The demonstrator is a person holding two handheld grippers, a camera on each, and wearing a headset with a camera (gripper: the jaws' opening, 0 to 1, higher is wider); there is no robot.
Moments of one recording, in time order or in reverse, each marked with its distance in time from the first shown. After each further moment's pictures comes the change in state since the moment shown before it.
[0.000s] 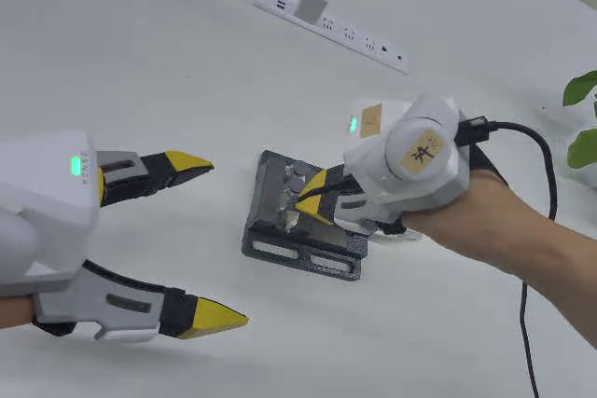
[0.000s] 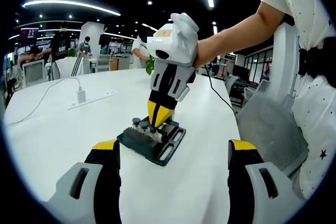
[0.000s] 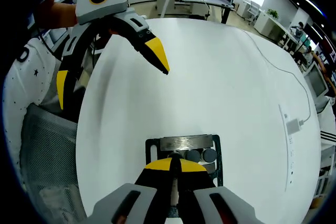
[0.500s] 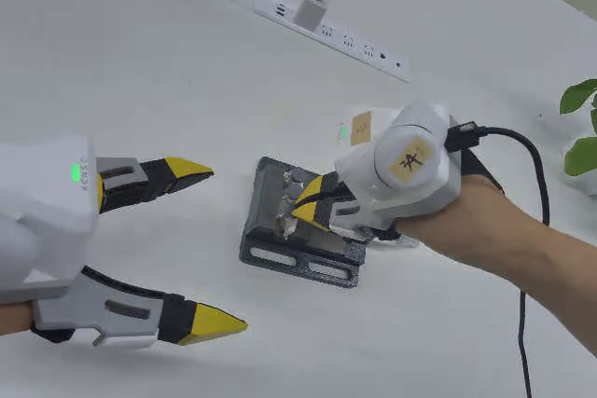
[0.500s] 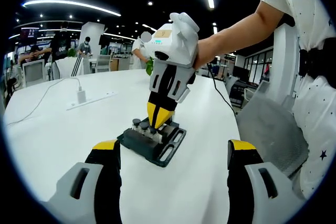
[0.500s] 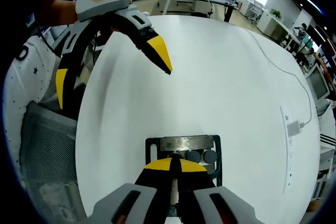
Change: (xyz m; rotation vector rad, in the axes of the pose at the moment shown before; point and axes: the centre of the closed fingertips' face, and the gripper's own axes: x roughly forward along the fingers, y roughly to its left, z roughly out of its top) left arm 0.002 0.001 0.001 -0.003 -0.006 -0.002; right arm 0.001 0.000 0.000 -0.025 0.027 0.004
